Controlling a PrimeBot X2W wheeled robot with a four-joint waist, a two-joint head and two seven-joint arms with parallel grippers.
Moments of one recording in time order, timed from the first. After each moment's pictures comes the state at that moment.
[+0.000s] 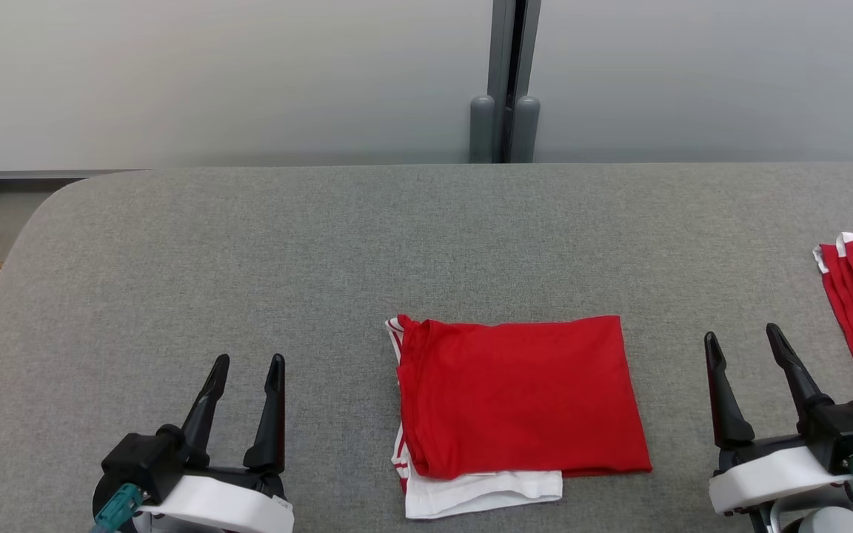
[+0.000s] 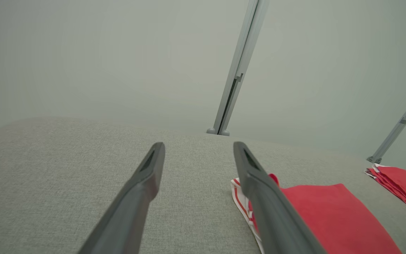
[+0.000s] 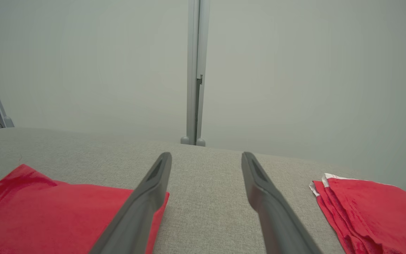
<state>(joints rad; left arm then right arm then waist) -0.02 0.05 -0.12 0.21 -0.34 -0.10 -0.26 -0.09 -0.11 0.02 0.27 0.04 0.13 -0.26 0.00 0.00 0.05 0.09</state>
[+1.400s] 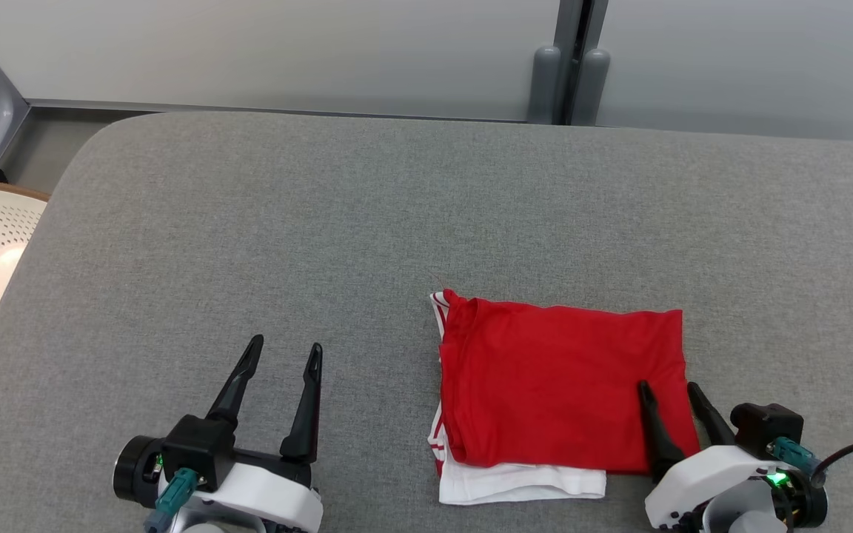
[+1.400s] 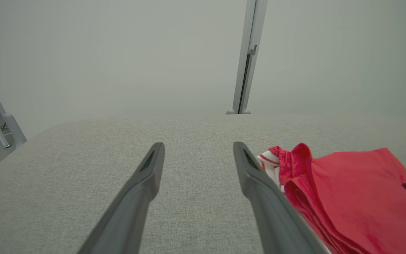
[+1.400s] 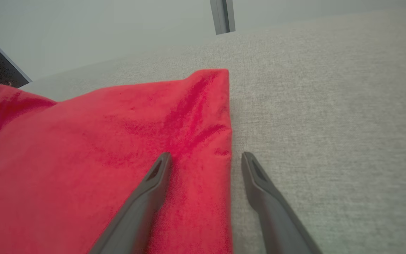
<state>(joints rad) -0.06 0.05 -0.19 0.20 -0.18 -0.04 -0.26 -0.23 -0.06 0.13 0.68 0.29 0.13 -0.22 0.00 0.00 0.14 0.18</state>
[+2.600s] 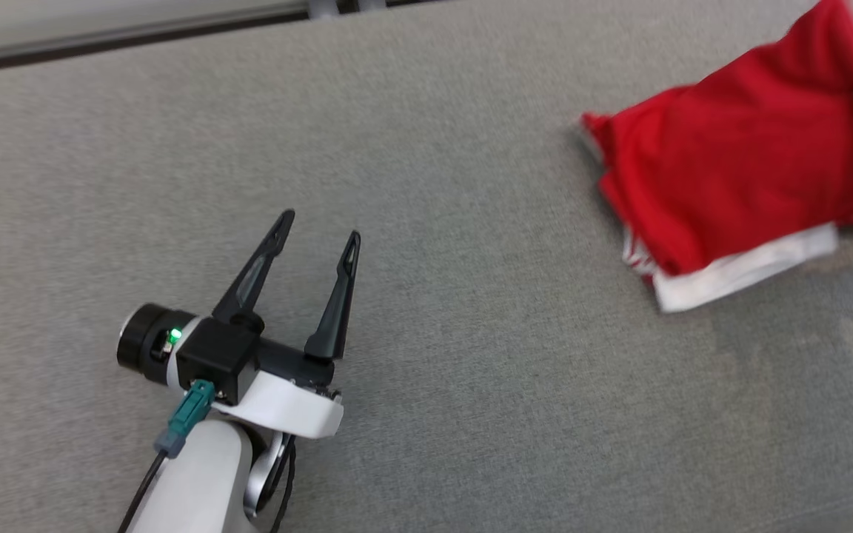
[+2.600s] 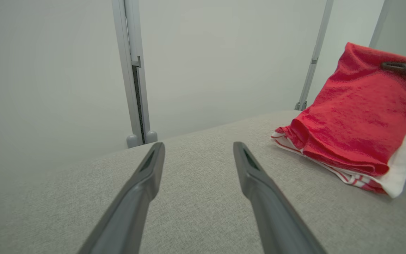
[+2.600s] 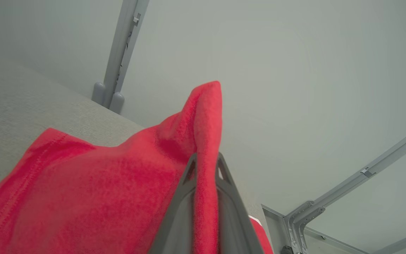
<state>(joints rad) -0.26 0.05 -0.24 0.13 -0.08 -0.09 -0.26 -0.65 -0.57 0.36 0.52 0.14 0.13 -0.26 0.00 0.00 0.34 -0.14</state>
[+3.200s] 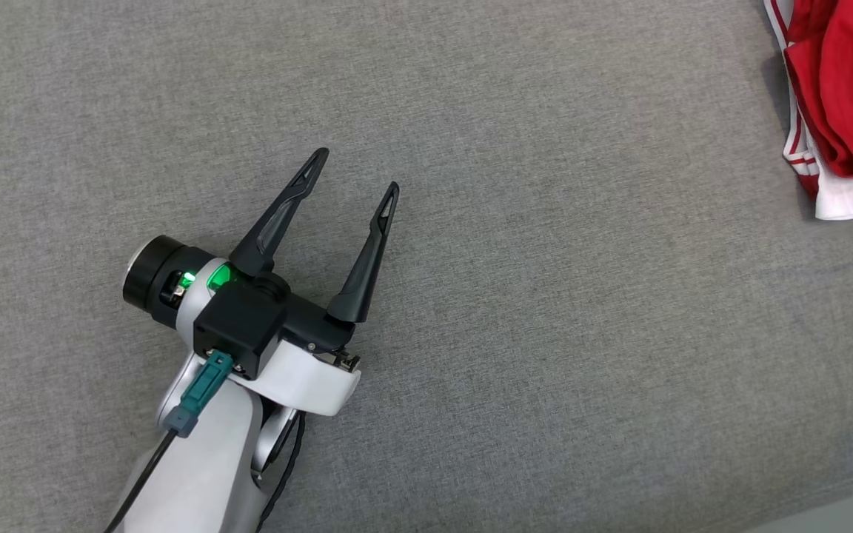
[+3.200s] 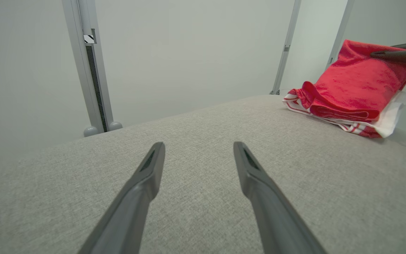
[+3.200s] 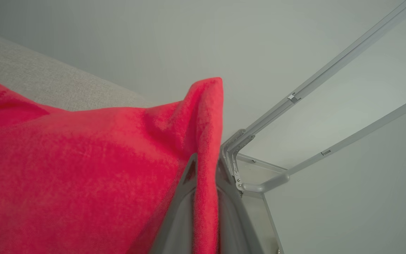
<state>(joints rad) -0.38 0.08 -0.30 0.06 -0.04 -0.12 -0.26 -0.89 -0.70 0.18 0.85 0.12 0.13 -0.23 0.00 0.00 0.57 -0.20</state>
